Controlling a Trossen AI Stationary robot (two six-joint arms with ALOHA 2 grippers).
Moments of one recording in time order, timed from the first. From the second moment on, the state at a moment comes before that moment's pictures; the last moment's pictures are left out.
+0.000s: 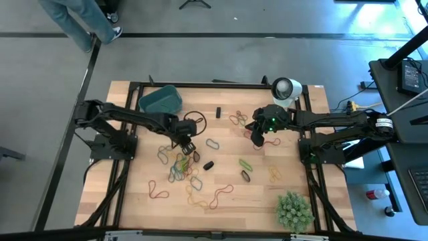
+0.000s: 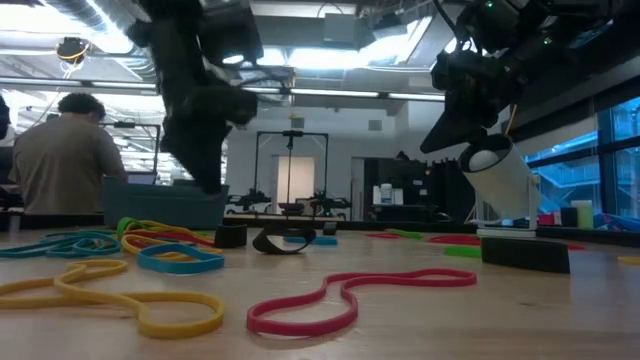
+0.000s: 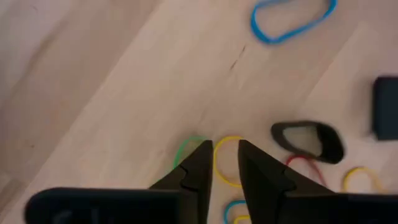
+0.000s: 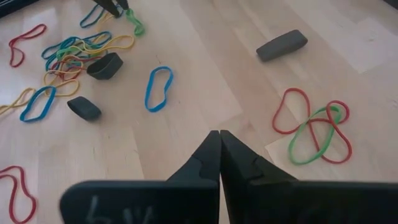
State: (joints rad) left arm 0.08 1.51 0.90 -0.62 -0.07 -0.56; right arm -0.21 1.14 0.60 -0.13 -0.02 0.27
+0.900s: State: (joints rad) left arm 0.17 1.53 1.15 -1.04 -0.17 -0.44; right arm -0.21 1.14 0.60 -0.13 -0.02 0.31
